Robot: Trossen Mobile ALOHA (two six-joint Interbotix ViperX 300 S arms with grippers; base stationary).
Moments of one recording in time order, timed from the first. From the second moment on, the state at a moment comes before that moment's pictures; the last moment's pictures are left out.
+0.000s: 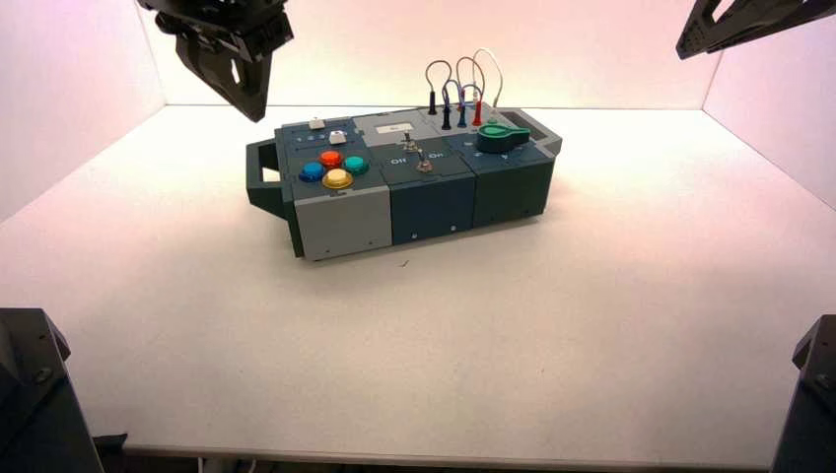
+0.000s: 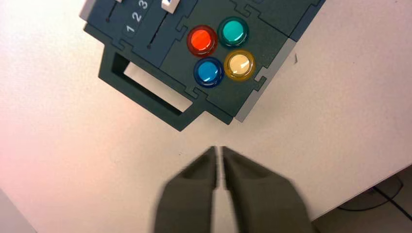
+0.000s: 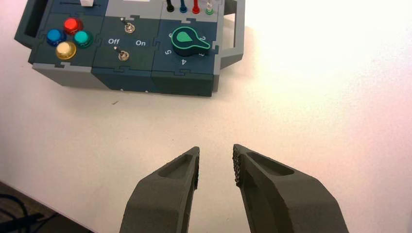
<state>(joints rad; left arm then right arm) -0.59 -0.34 0.85 0.14 0.77 0.04 0.37 -0.89 1.06 0.01 0.72 -0.02</state>
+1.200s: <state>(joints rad) -0.58 -0.42 0.89 0.13 0.68 0.03 0.37 -0.88 1.06 0.01 0.72 -0.01</state>
